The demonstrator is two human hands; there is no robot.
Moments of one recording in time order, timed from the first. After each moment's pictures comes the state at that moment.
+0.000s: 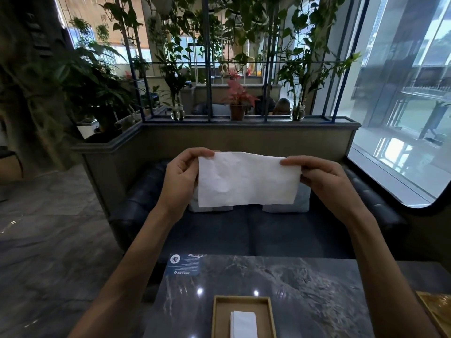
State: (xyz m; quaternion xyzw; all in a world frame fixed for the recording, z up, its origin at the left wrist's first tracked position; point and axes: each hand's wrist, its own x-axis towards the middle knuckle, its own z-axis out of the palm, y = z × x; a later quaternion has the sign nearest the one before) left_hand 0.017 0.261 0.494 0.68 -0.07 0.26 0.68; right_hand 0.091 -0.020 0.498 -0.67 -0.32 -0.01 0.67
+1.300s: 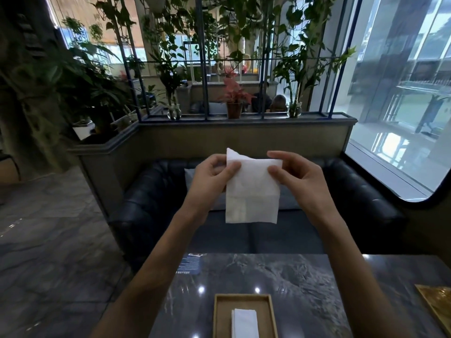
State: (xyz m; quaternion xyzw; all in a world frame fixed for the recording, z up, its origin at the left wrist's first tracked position) left_hand 0.027 0.213 0.494 0.71 -0.03 0.17 0.69; right_hand 0.071 0.017 0.487 -0.70 -0.25 -0.10 0.67
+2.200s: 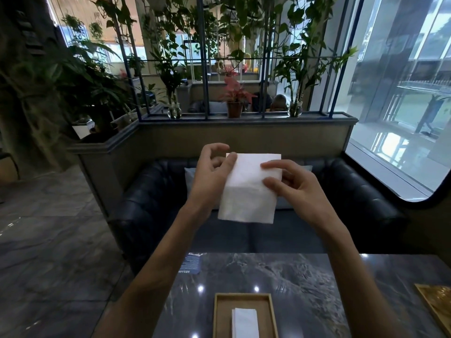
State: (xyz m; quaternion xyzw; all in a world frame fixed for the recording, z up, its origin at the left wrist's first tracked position) left_hand 0.024 0.206 0.506 0.72 0.00 0.21 0.66; right_hand 0.061 0.017 0.482 -0.71 -0.29 -0.04 0.64
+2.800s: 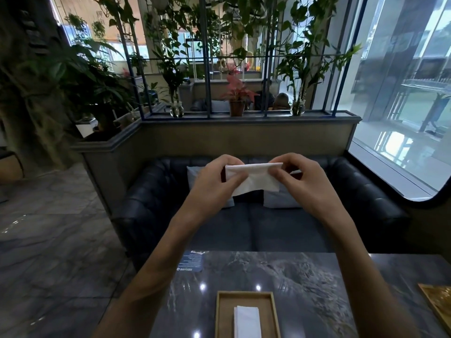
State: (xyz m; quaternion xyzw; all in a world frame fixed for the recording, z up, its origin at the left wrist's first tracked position) left_hand 0.014 0.219 0.498 0.84 -0.08 0.24 0.48; right_hand 0.065 0.020 0.497 -0.81 -0.26 -0.15 0.50
